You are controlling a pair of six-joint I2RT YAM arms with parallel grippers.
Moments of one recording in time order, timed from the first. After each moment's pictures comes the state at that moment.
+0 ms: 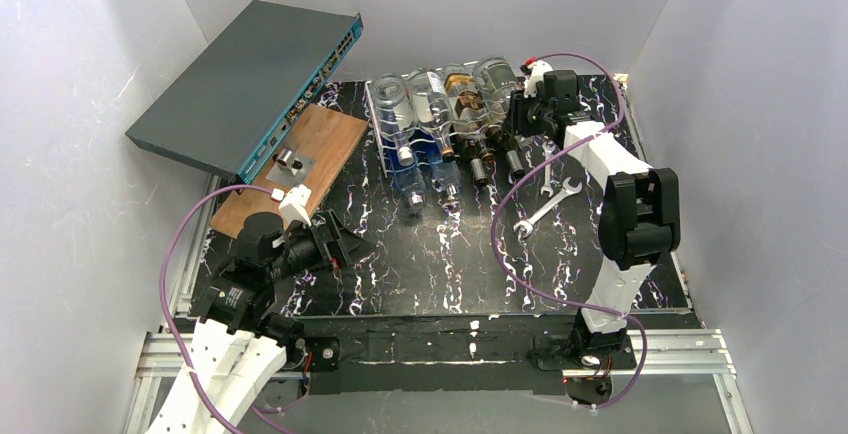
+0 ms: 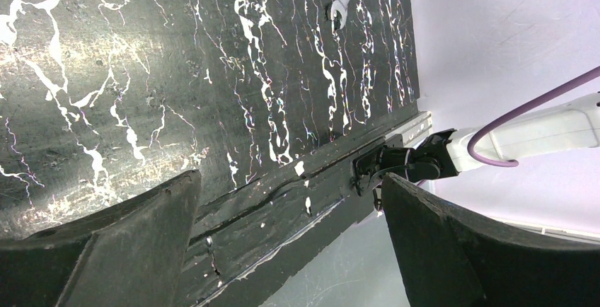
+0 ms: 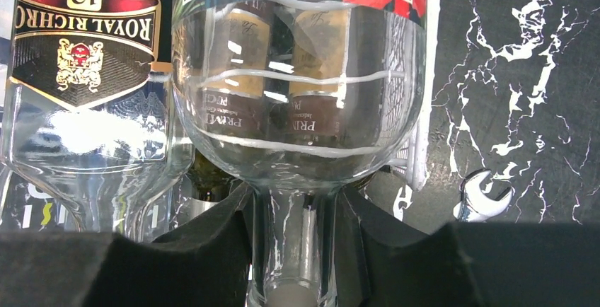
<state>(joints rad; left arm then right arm) -0.34 0.48 0.65 -0.68 0.44 -0.73 0.19 1.84 1.43 -0.20 -0.26 0.06</state>
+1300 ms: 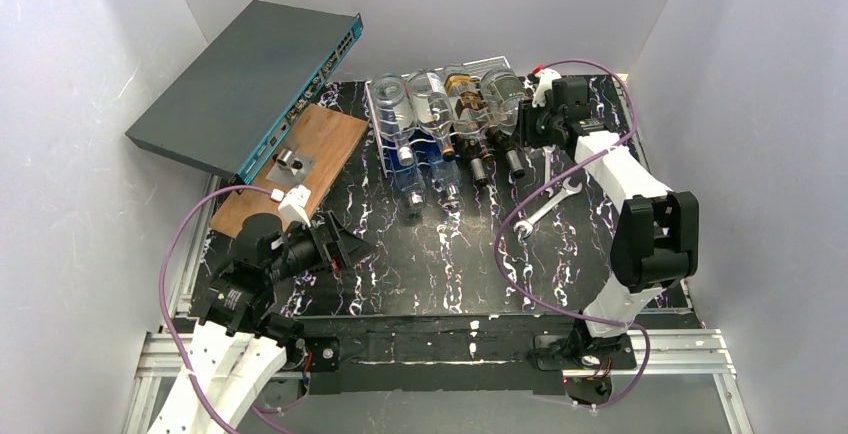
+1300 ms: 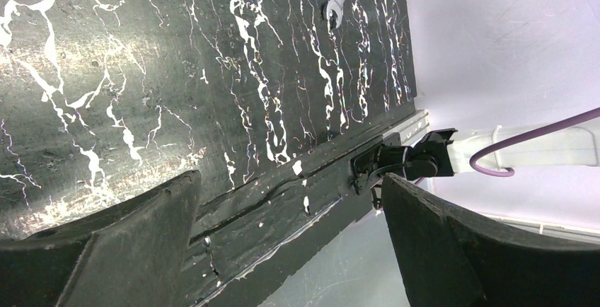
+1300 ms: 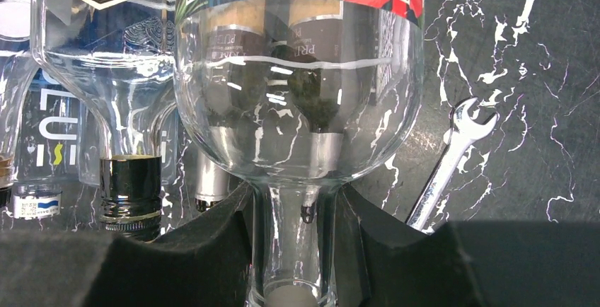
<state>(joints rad) -0.34 0.47 0.65 -0.68 0.45 -0.73 0.19 1.67 1.33 -0.32 -0.23 0.04</state>
